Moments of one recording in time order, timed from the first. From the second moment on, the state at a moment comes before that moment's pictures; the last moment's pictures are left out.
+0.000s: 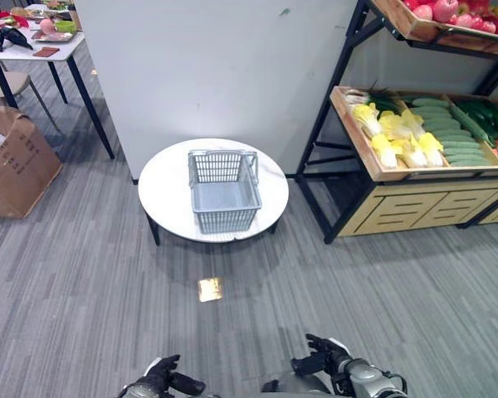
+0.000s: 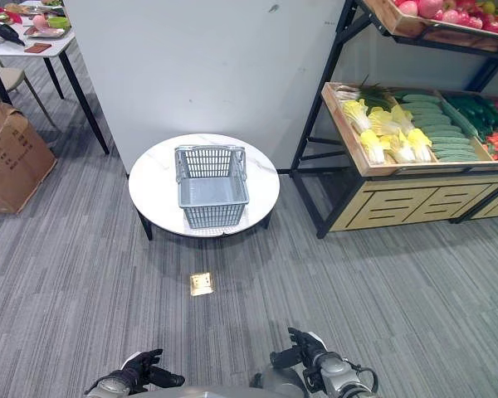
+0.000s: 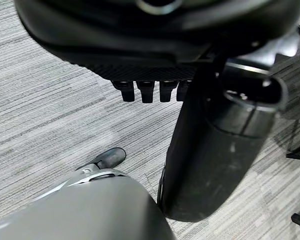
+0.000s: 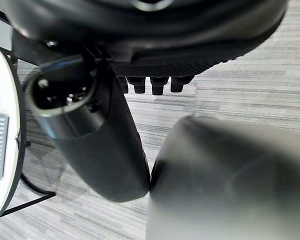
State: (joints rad) left arm -0.07 0.26 -0.22 1.33 0.00 -0.06 -0.05; right arm -0.10 -0.19 0.32 1.22 0.14 -0.06 0.16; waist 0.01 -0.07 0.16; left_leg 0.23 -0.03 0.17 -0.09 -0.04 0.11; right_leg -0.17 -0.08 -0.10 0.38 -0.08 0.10
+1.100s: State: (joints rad) left arm -0.09 0.24 -0.29 1.29 -0.04 -0.07 -0.06; right arm -0.06 -0.24 0.28 1.24 0.18 -0.06 0.15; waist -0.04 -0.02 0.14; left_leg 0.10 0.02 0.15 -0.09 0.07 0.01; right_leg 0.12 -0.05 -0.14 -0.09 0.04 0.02
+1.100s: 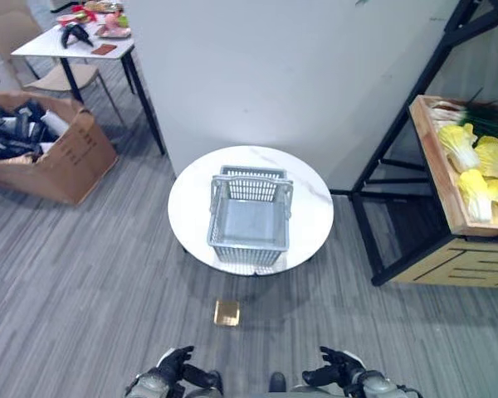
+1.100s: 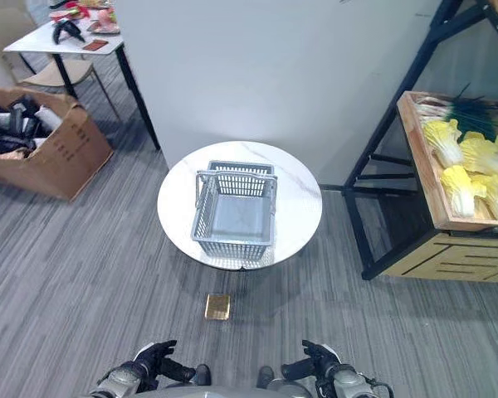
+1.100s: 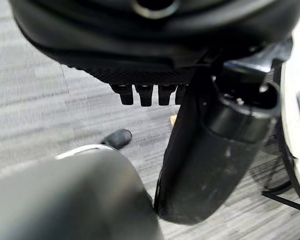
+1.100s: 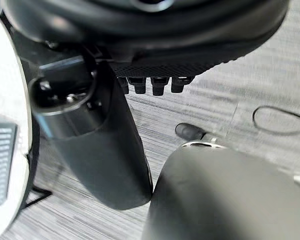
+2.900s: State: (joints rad) left arm -0.15 0.32 -0.30 1.21 -0.20 -0.08 0.00; right arm -1.16 -0.35 0.64 1.28 0.00 -0.02 0.00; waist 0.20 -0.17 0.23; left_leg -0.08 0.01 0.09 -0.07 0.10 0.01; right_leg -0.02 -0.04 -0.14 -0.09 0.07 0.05
